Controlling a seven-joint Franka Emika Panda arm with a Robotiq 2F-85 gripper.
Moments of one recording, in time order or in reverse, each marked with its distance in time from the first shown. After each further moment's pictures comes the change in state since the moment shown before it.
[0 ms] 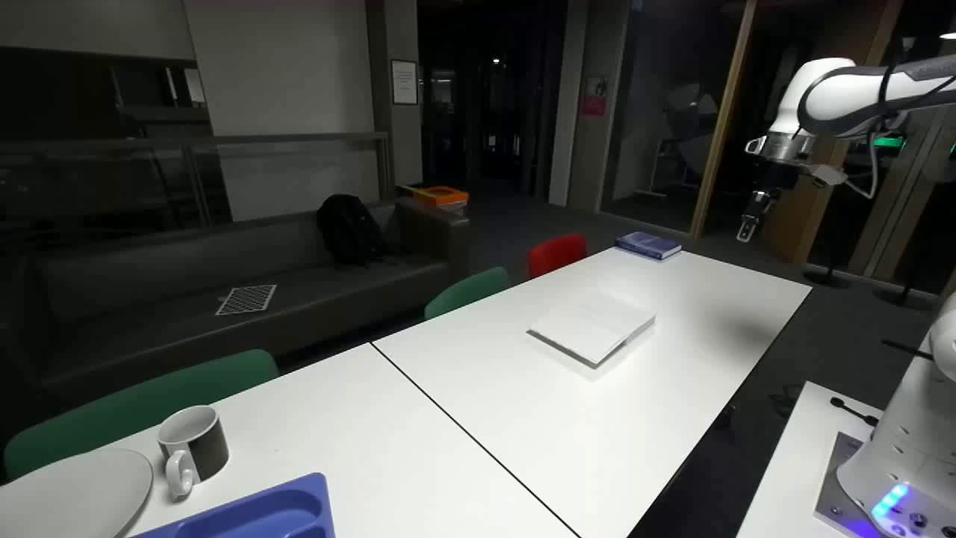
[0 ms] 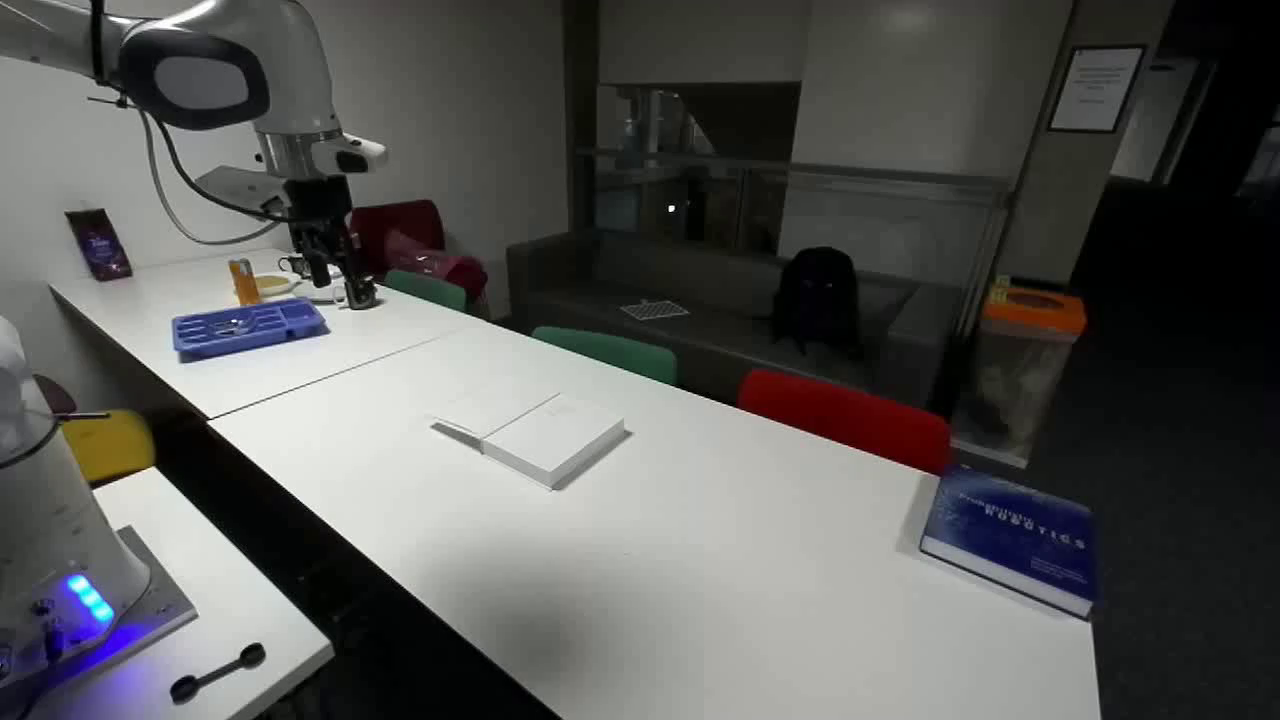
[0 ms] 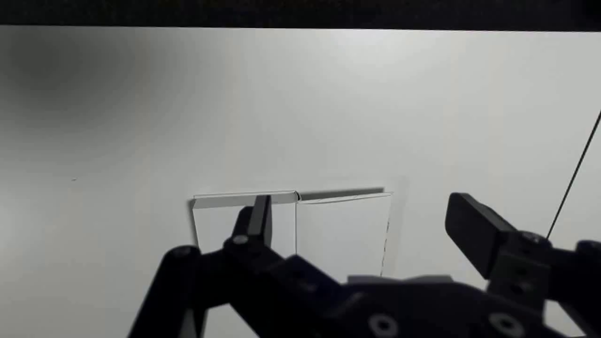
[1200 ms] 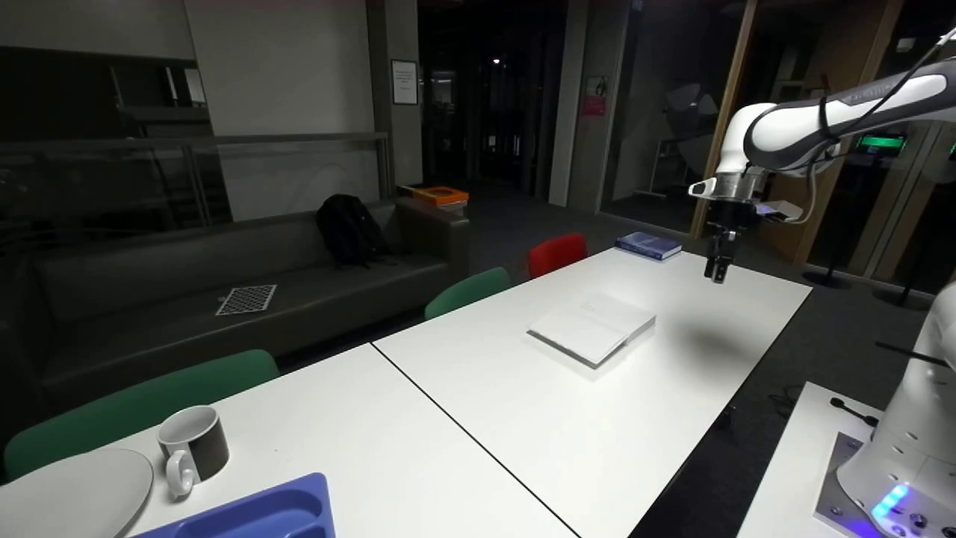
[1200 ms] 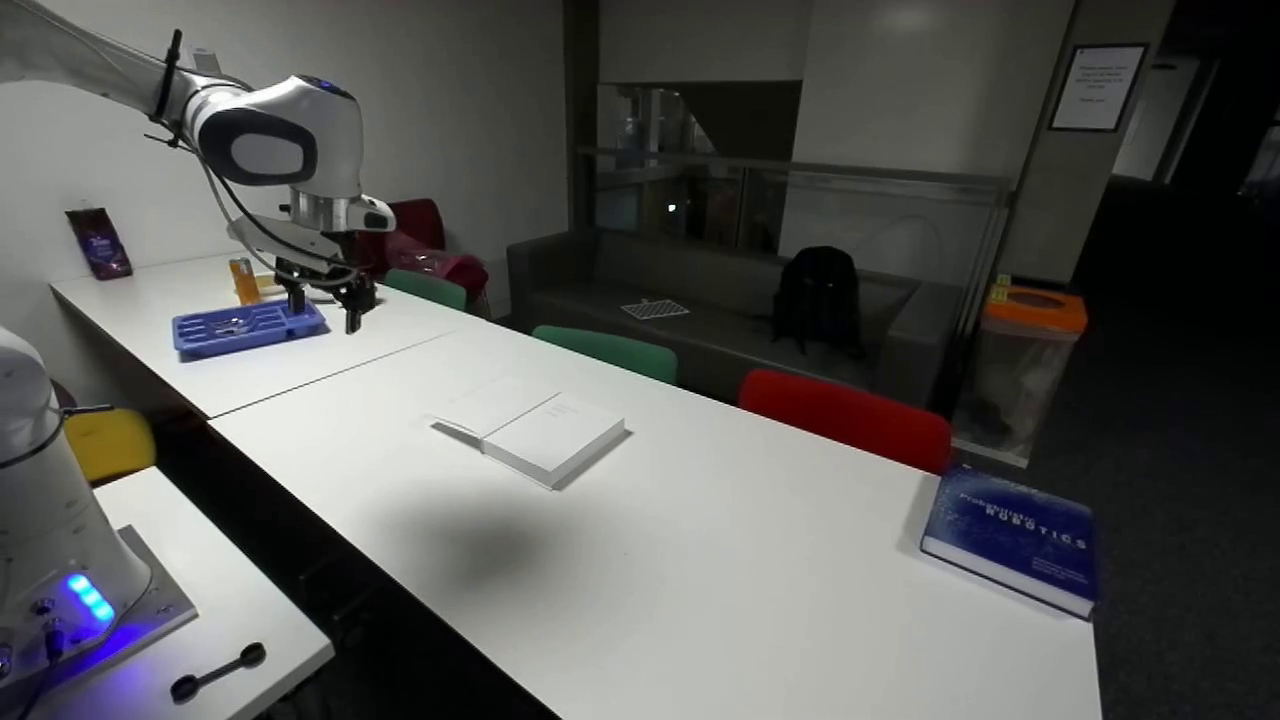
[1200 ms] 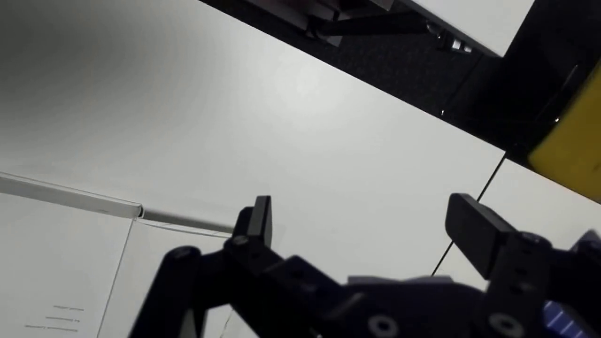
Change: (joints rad) arm 0.188 0.174 0.009 -0.046 0.170 0.038 -0.294
